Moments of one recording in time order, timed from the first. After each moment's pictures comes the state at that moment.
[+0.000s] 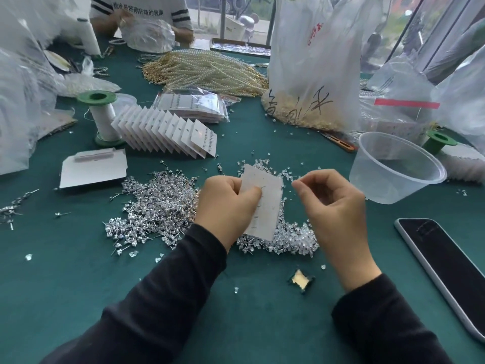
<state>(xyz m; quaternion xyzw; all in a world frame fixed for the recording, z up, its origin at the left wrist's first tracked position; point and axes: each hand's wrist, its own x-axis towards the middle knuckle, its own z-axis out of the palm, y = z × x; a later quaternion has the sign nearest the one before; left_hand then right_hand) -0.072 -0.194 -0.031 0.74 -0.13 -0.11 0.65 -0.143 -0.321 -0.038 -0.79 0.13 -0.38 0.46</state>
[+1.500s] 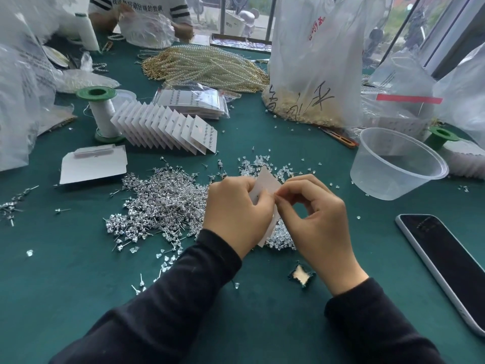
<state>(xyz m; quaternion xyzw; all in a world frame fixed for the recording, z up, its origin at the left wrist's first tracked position) -0.084 -0.196 -0.035 0.83 -0.25 0.07 0.49 -0.147 -0.301 -0.047 -0.84 0.02 -0.37 0.41</state>
